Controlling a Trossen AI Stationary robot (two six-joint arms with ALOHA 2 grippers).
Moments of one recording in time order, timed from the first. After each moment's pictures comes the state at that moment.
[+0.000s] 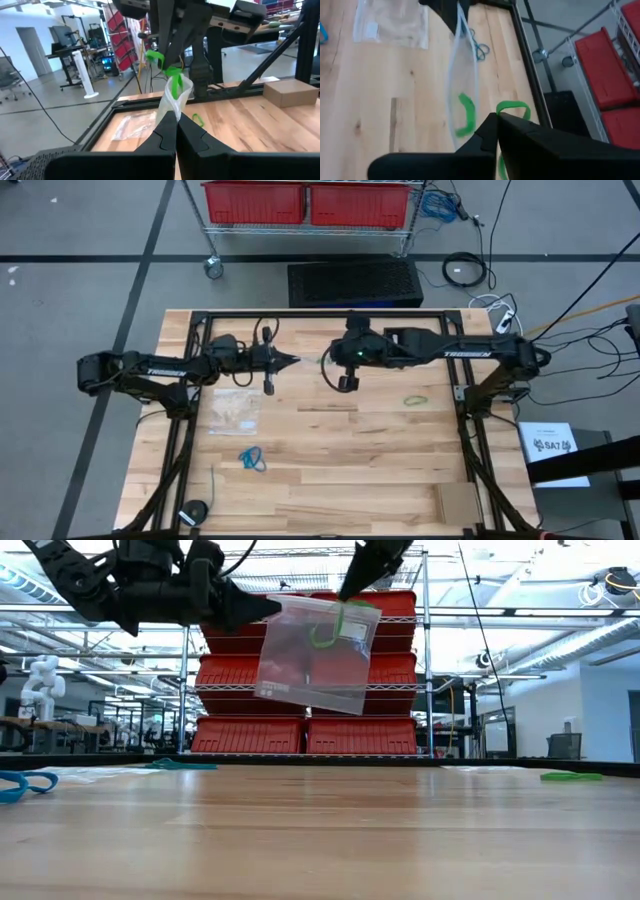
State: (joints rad) left arm 0.34 1.19 0.42 0.82 0.29 0.19; right arm -0.06 1.60 1.53 -0.68 0.33 -0.19
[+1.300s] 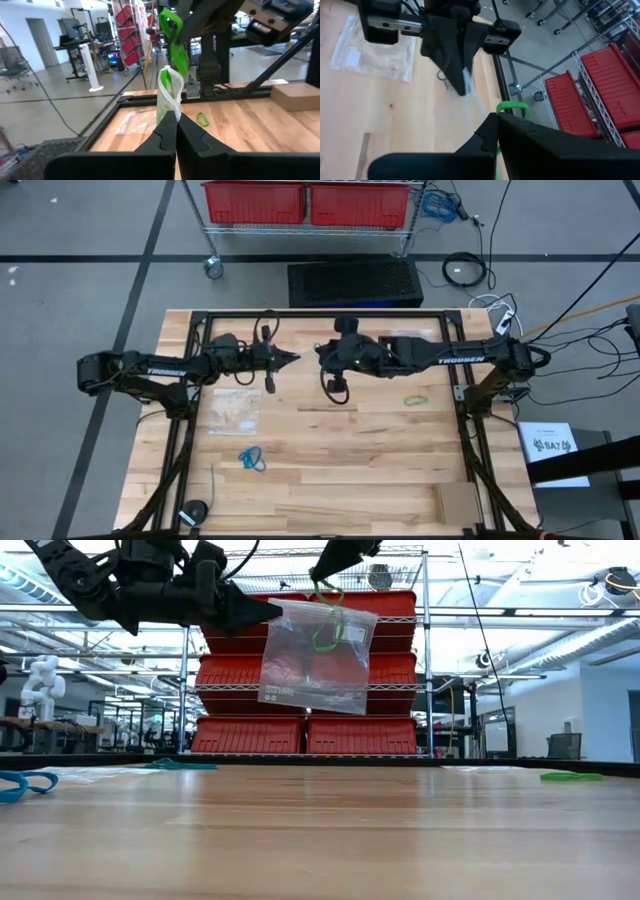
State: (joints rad) left arm 0.34 1.19 0.43 0.80 0.25 0.14; right arm -0.01 1.63 1.53 -0.46 0.45 -0.35
